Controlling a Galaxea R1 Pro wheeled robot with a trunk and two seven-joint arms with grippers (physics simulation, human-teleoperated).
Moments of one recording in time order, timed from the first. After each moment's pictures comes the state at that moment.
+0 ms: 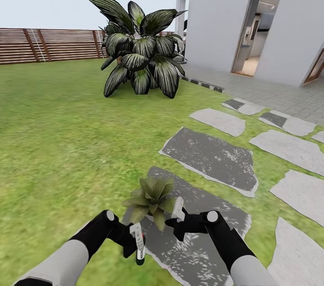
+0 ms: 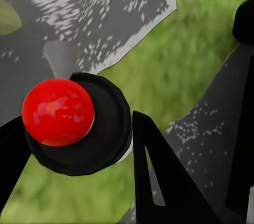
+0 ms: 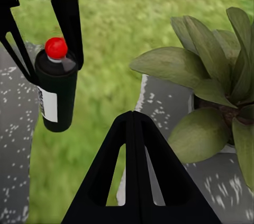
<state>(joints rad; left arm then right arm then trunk) -0.69 -0.02 -0.15 -0.45 -0.76 0.05 -1.05 -0.56 0.10 0.02 -0.74 0.64 -0.09 0.97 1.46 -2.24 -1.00</state>
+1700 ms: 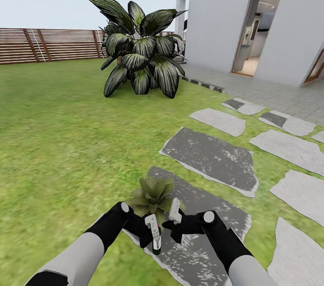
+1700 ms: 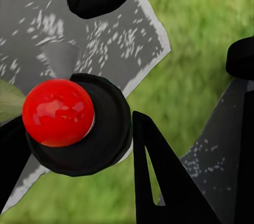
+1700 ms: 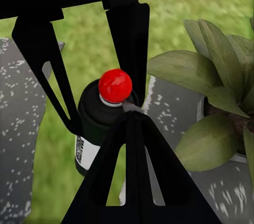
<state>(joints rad) -0.73 -0.13 -0.15 -0.48 -0.77 0.09 -1.05 -0.56 0.11 0.08 -0.74 0.63 -0.09 0.97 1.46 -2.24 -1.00</state>
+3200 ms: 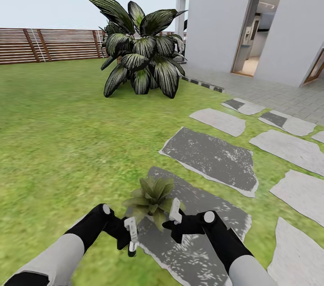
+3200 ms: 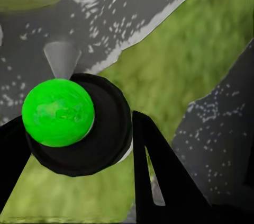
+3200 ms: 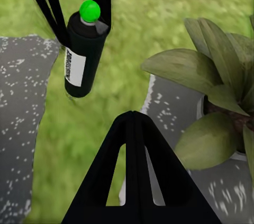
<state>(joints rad) -0.72 0.01 -0.15 -0.47 -0.81 0.09 -1.05 -0.56 0.10 0.08 -0.74 0.63 -0.09 0.97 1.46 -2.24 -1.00</state>
